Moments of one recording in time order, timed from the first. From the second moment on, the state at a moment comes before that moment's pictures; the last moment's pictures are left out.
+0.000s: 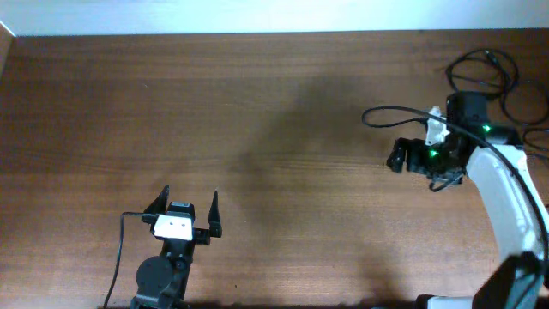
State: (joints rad) left arm -0.21 0.01 0.01 -0.07 -0.11 0.03; right arm -0.10 1.53 1.16 -0.96 -0.19 0.09
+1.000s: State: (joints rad) left arm -0.21 0.01 0.01 -0.07 -0.10 0.03; right arm -0.10 0.60 0.41 0.26 -0.16 0.29
